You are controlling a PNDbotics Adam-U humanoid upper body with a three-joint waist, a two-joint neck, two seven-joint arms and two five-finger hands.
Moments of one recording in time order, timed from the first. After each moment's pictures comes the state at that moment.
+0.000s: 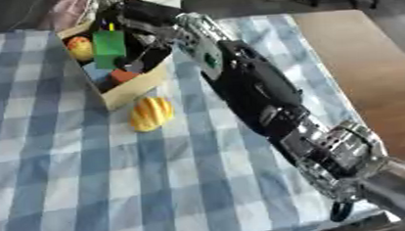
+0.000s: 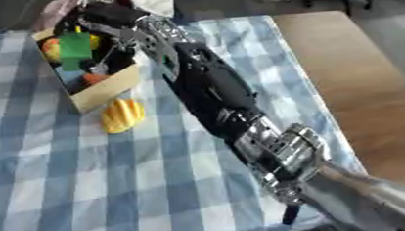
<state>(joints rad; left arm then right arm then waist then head) -0.12 0.39 0.19 -1.90 0.27 -0.09 -0.32 -1.15 -0.11 0.11 -0.80 1.02 -0.52 0.19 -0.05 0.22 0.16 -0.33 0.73</state>
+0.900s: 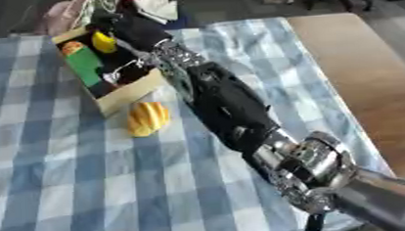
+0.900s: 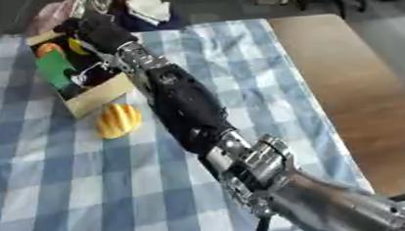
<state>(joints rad) -0.13 0.39 0.18 -1.90 0.27 -0.09 -0.33 -1.16 -0.05 0.04 -0.69 1.30 -0.33 -0.06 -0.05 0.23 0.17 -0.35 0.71</state>
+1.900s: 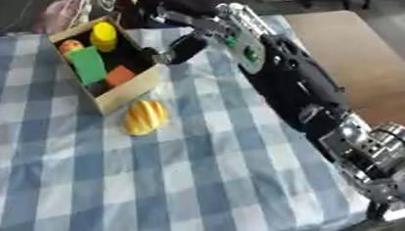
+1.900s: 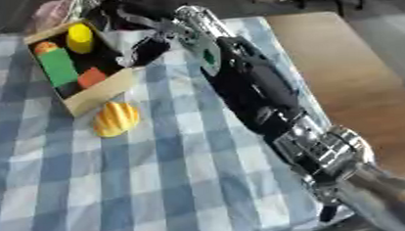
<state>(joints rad) -0.11 0.39 0.20 -1.90 0.27 -0.08 -0.31 -0.95 -0.39 0.28 -1.18 0.74 -0.61 0.40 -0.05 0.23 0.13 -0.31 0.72</state>
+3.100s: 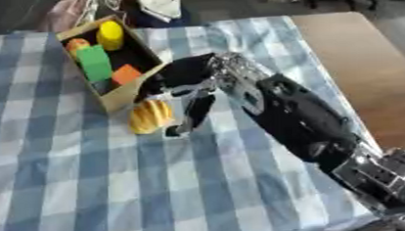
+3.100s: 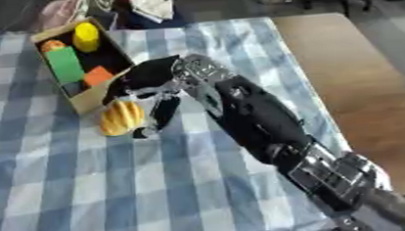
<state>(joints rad) -0.11 0.39 0.20 -1.90 0.26 -0.08 -0.31 -0.91 -0.29 0.38 -1.07 1.00 -0.71 0.46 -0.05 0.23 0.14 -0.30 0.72</state>
